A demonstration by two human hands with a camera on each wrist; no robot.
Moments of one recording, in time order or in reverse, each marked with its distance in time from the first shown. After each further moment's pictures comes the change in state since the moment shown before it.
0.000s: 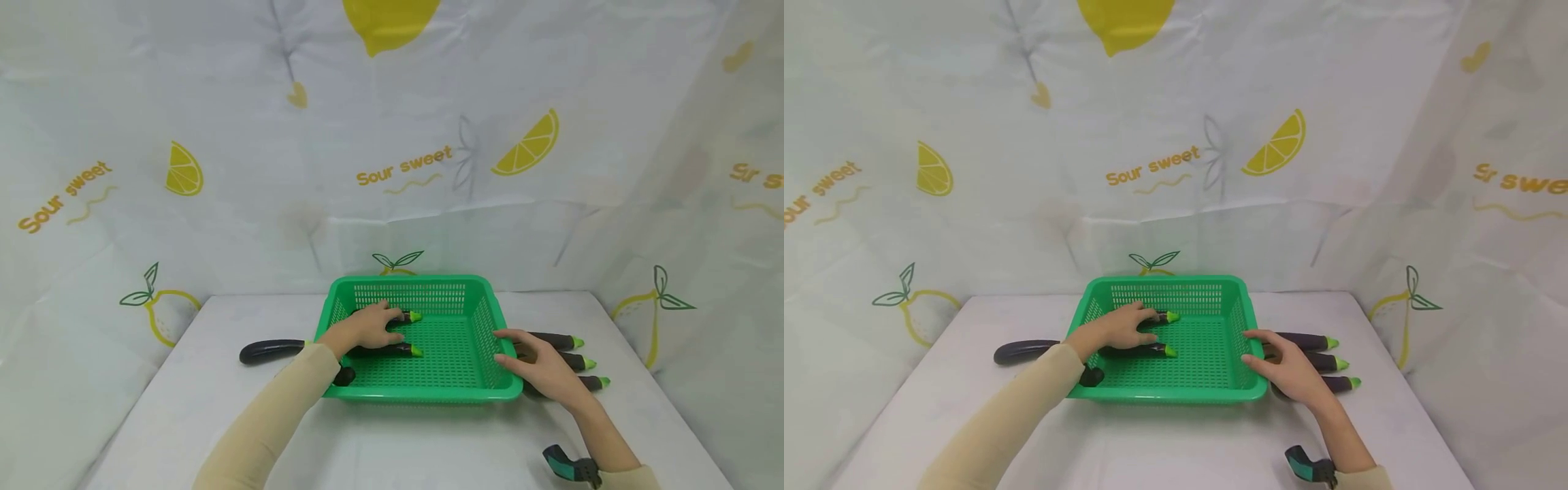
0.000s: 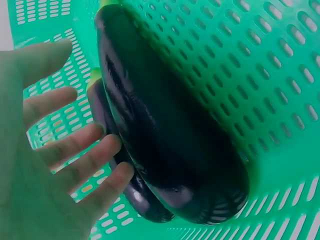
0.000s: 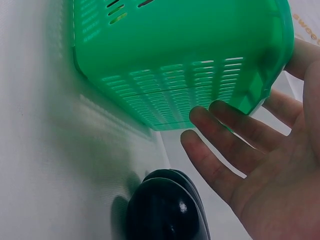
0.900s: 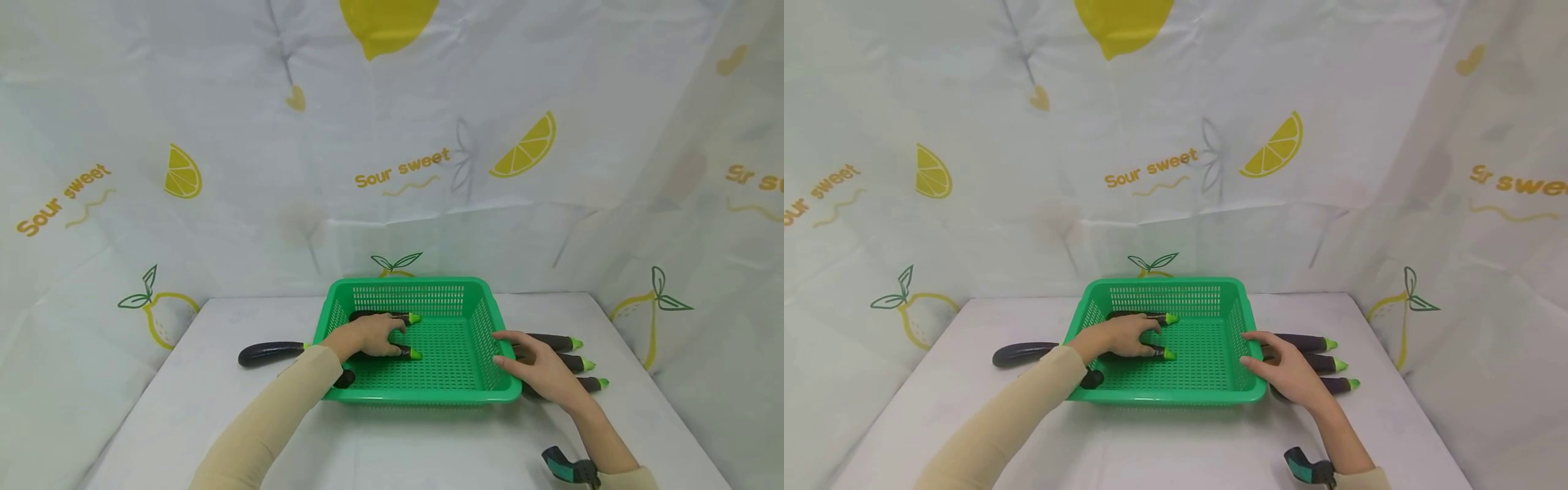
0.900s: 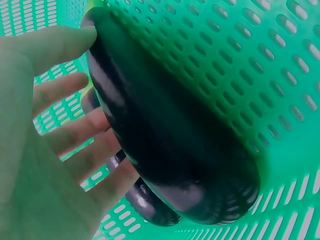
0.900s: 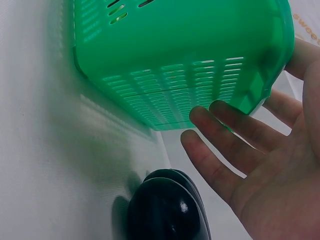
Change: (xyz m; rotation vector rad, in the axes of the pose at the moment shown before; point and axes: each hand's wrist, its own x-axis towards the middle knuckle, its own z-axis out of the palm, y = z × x) left_hand 0.002 0.012 0.008 0.113 -0.082 -0.002; right_hand 0.002 0.004 0.001 0.004 0.006 -0.006
